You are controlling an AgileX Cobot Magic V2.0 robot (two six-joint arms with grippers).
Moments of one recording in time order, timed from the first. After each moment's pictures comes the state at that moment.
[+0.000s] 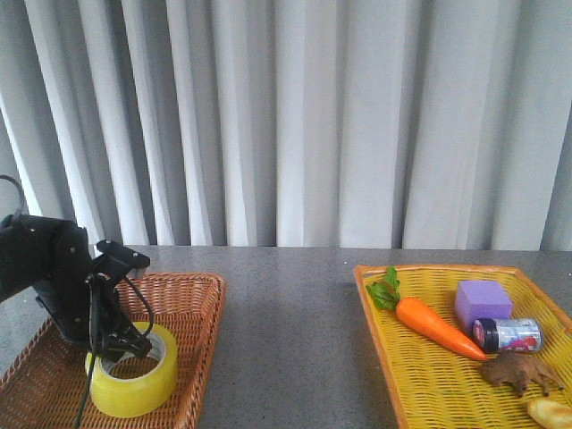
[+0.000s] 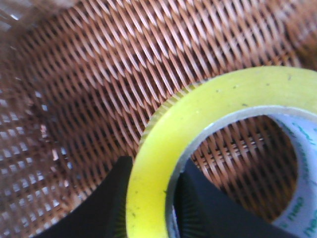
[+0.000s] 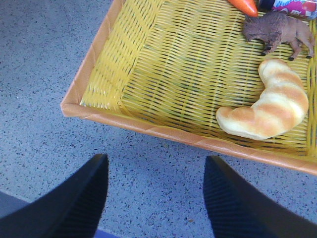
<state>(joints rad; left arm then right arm) -0.13 2.02 -1.72 0.03 1.00 0.23 0.15 0.79 -0.77 0.10 0.88 -0.11</state>
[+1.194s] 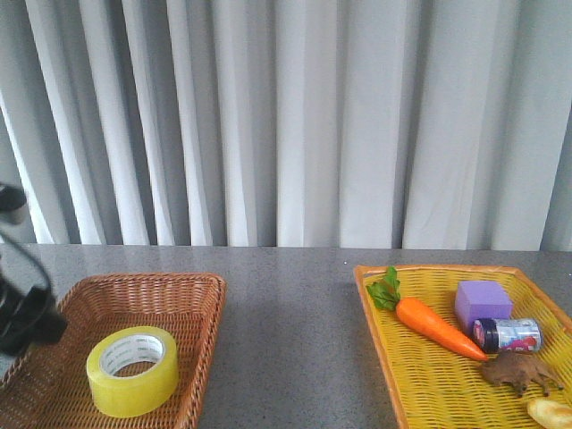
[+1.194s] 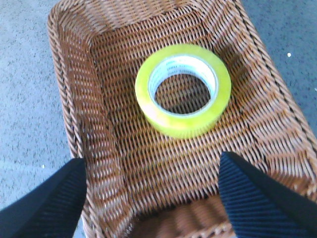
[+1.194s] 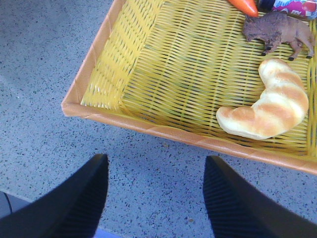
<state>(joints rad) -0.13 1.31 -1.30 0.00 0.96 0.10 0.15 0.79 -0.77 0.11 0.88 -0.11</state>
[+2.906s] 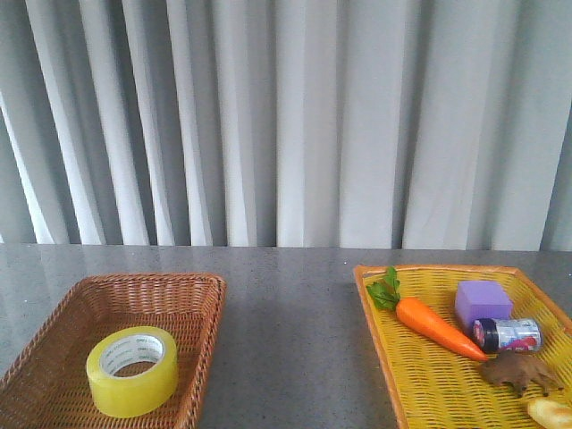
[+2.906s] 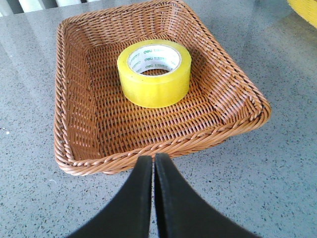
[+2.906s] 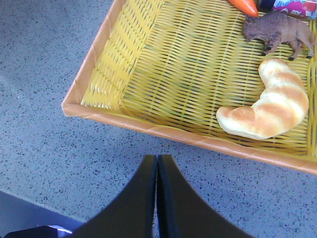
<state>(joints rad) -0.13 0.57 -0.54 -0.10 0.56 0.10 0.15 0.79 -0.77 0.11 0.88 -0.11</state>
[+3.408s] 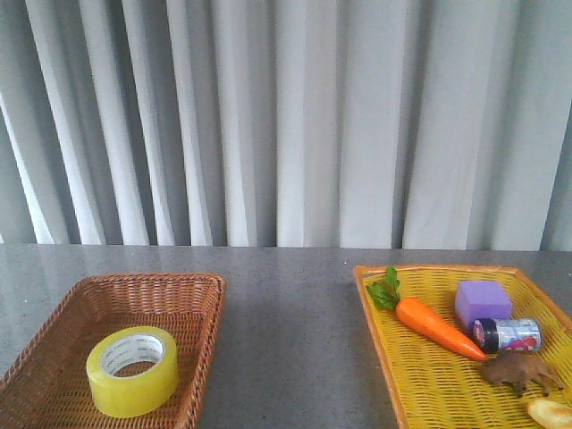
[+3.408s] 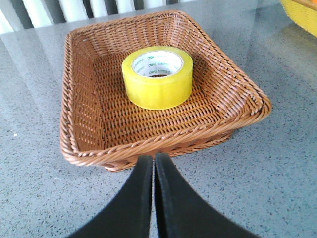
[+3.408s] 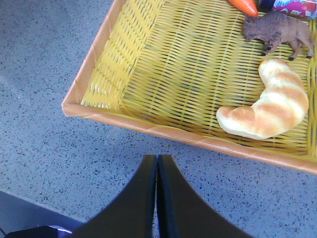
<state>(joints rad) -0.13 0.38 -0.39 -0.08 0.49 0.10 0.15 0.79 -0.77 0.11 0.88 -0.11</state>
